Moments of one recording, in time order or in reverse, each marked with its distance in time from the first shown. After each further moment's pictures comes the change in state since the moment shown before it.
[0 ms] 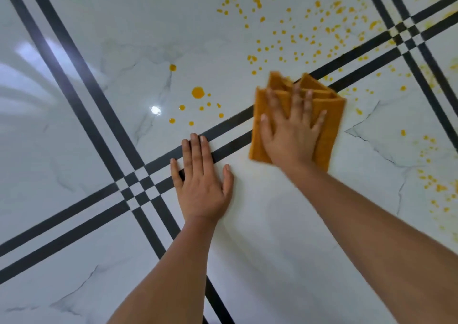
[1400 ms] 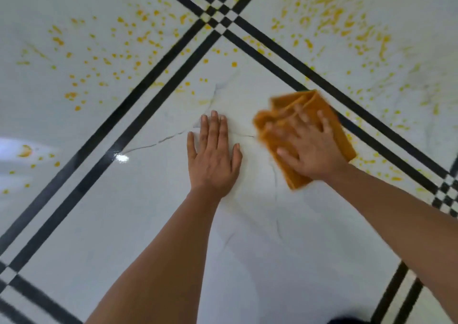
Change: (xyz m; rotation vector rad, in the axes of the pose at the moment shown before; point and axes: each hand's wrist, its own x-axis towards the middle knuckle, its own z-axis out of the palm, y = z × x) left_hand -0.014 0.247 0.057 0.062 -0.206 0.576; right_hand -0.090 0.314 -0.011 -0.099 -0.025 -0.137
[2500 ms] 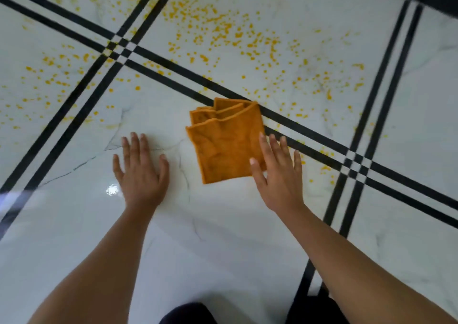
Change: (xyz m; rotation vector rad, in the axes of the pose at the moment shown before) left_hand -0.006 0.048 0.006 0.007 0.143 -0.106; right_hand -0.120 0.029 -0.020 0.377 0.105 0.623
